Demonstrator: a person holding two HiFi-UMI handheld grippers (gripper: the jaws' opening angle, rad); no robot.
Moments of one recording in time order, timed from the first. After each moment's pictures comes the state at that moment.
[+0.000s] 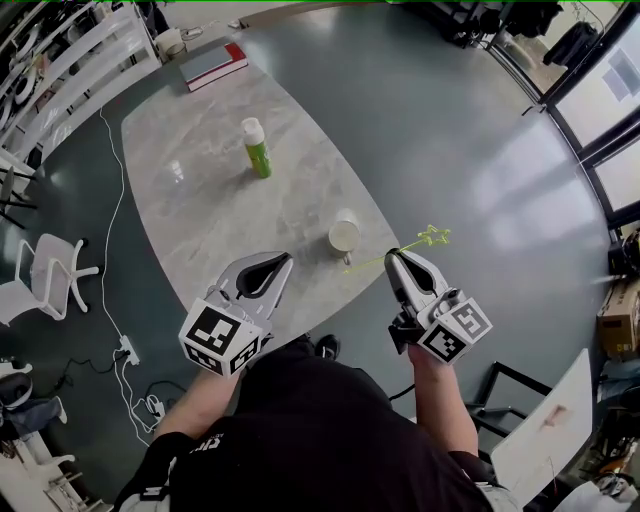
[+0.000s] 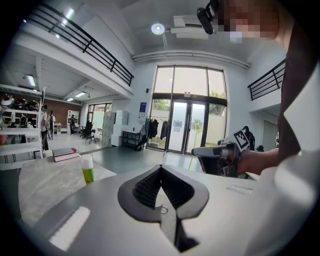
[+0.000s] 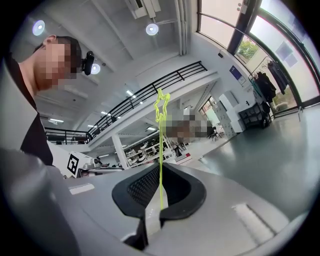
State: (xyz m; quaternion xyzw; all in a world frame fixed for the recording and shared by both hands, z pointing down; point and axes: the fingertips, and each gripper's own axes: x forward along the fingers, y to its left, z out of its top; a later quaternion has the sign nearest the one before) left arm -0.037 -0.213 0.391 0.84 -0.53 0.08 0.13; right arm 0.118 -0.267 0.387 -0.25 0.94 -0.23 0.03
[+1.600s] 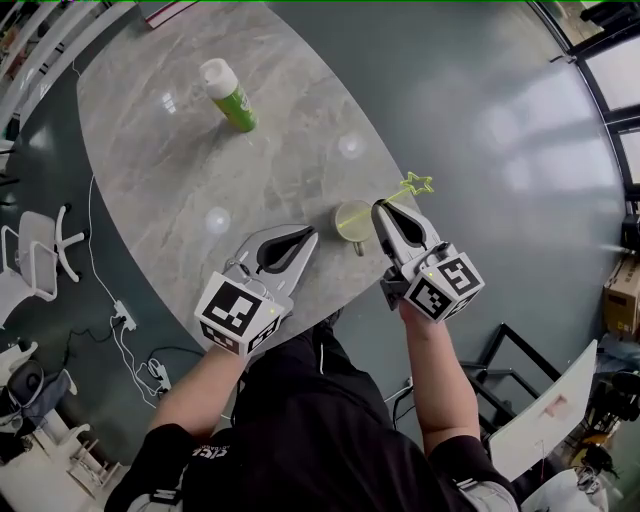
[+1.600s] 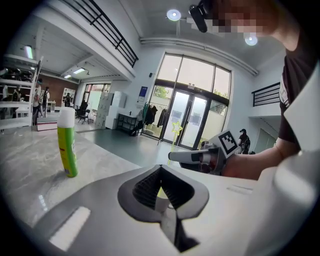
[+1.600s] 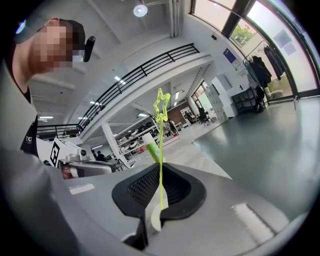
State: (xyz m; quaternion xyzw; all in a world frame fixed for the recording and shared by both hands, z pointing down) left arm -0.021 -0.306 0.529 0.85 -0.48 0.10 0.21; right arm 0.064 -0.372 0.546 -0.26 0.92 -0.28 -0.05
